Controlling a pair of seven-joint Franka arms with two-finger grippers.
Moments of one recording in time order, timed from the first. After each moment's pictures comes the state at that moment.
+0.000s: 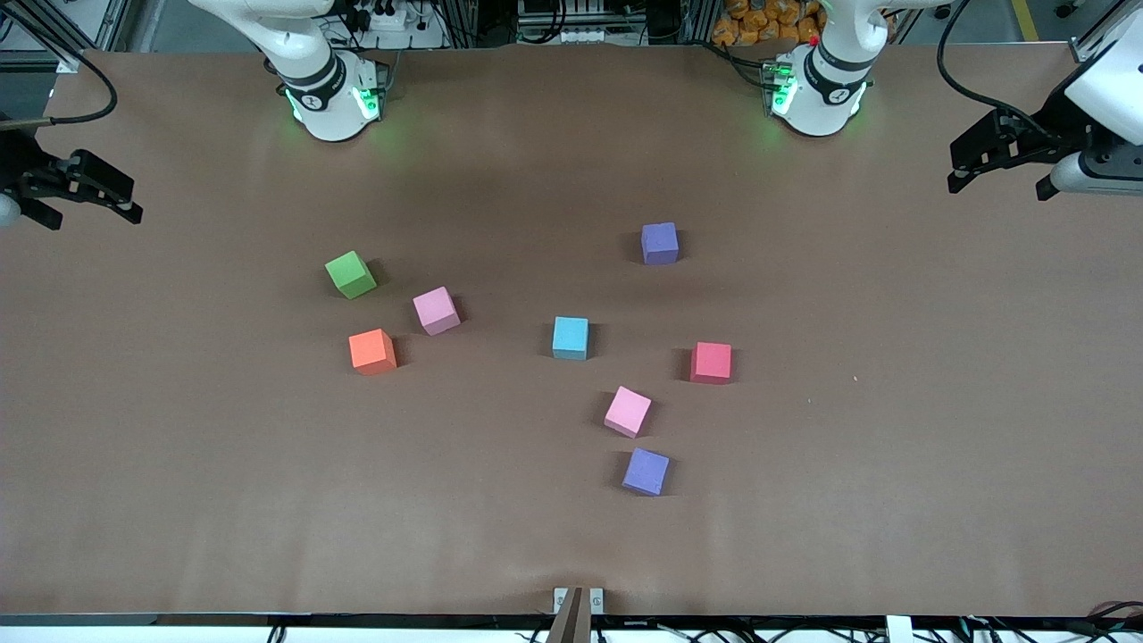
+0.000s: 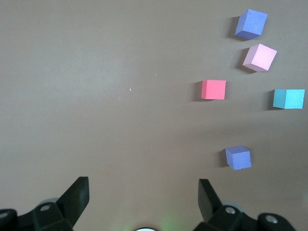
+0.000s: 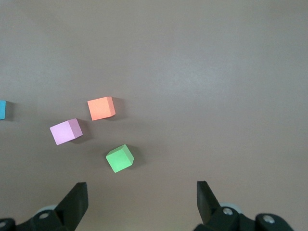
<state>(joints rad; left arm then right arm) -0.04 -0.02 -0.10 -1.44 -0.02 1.43 -0.06 -0.09 -0.09 0.05 -1.64 0.02 1.57 -0.10</state>
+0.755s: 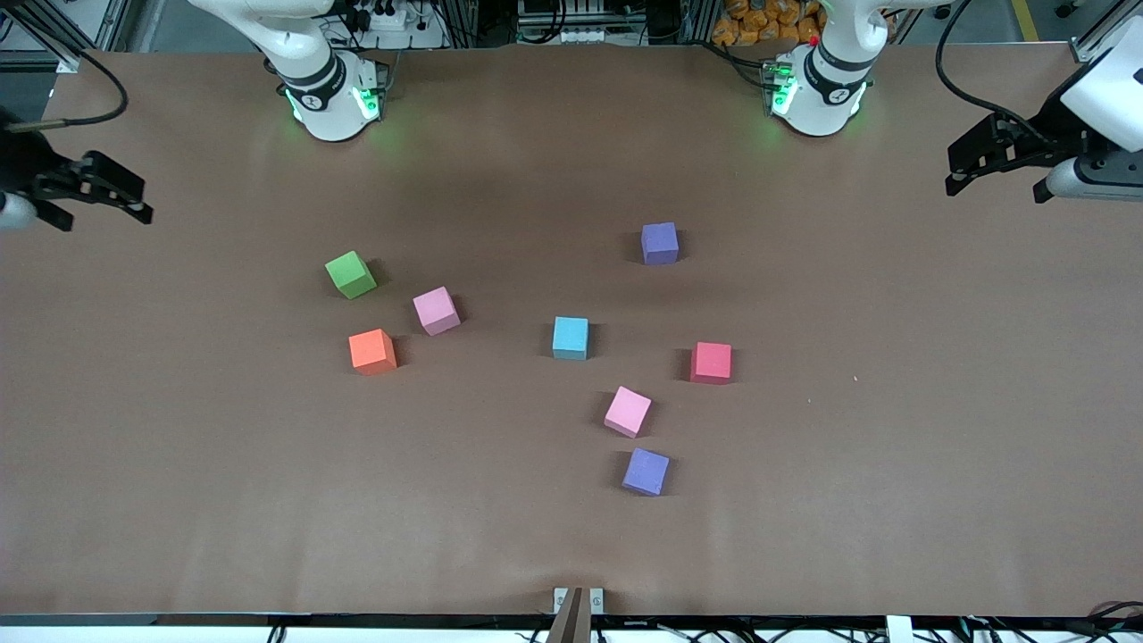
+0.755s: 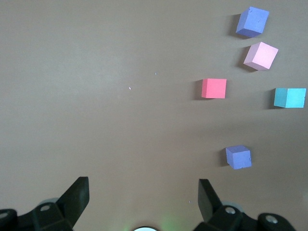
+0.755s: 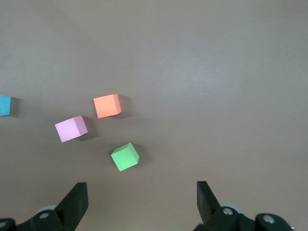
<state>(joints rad) -0.04 0.00 -0.10 -1.44 -0.02 1.42 -0.07 -0.05 -0.07 0.06 -1.66 0.03 1.57 -0.07</state>
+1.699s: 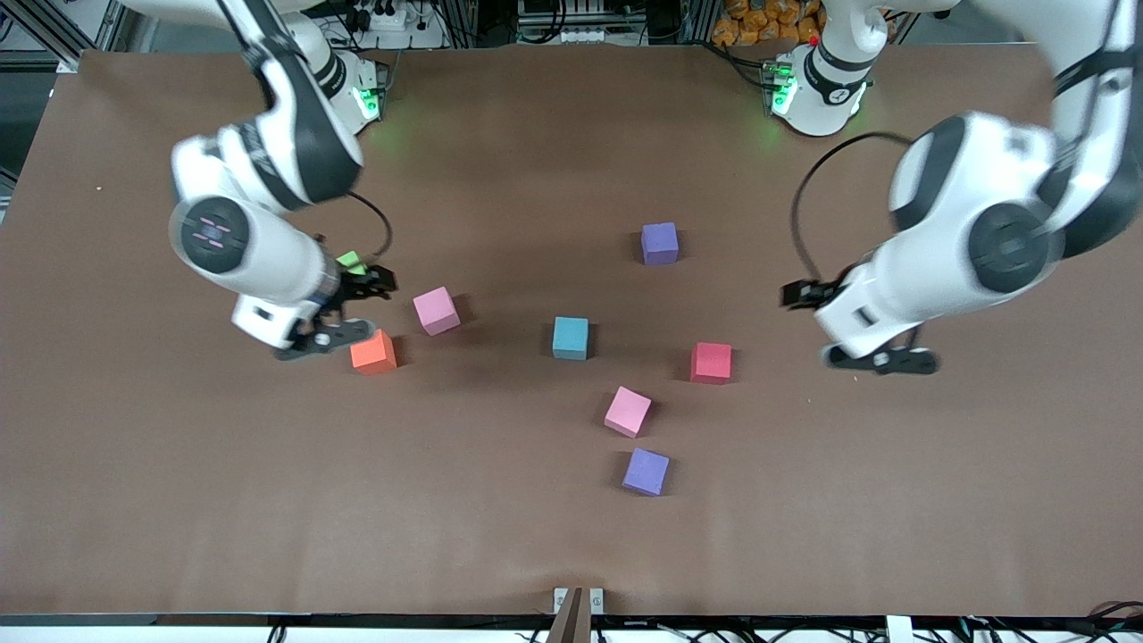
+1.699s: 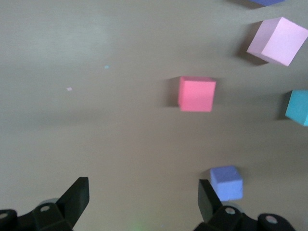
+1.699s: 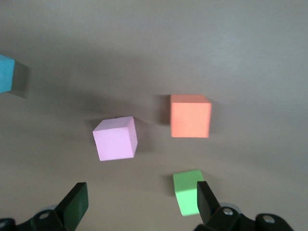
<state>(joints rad) -0.22 0.40 -0.14 -1.46 -0.02 1.65 -0.29 0.30 0.31 0.07 -1.76 0.03 1.86 0.06</state>
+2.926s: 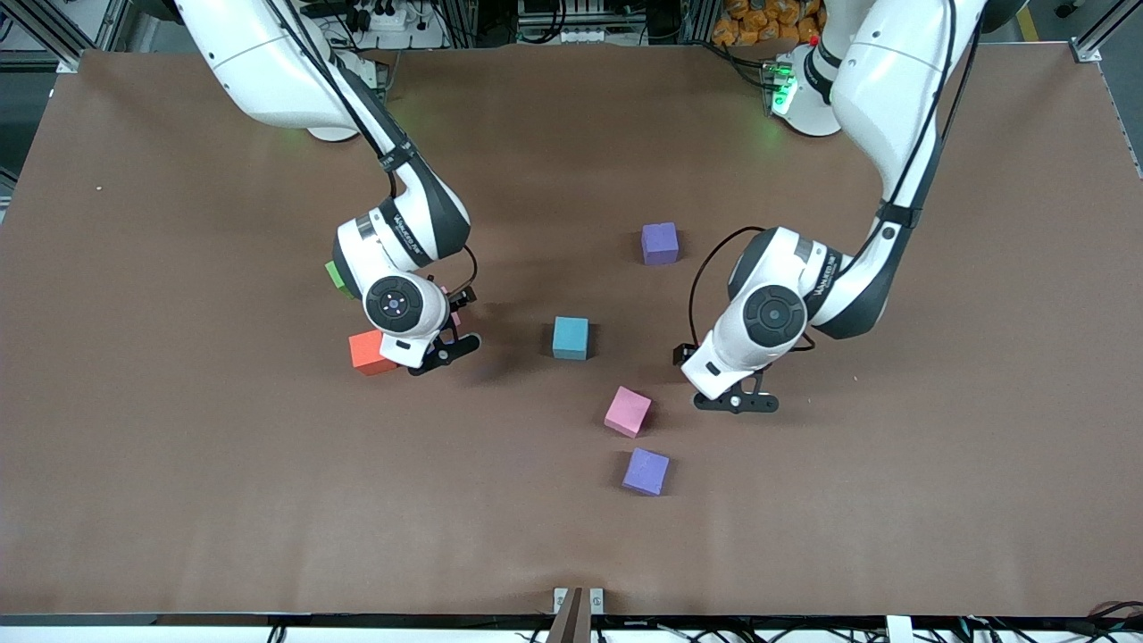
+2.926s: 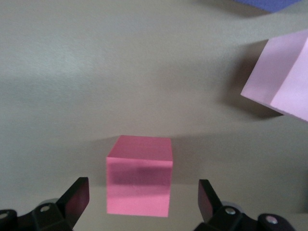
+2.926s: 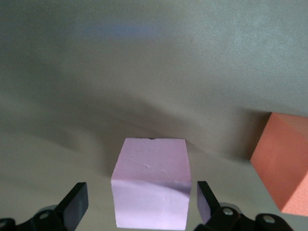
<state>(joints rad) -0.34 0.65 -0.14 -1.62 0.06 2.17 -0.43 0.42 0.57 0.07 -1.77 0.03 2.02 0.03</state>
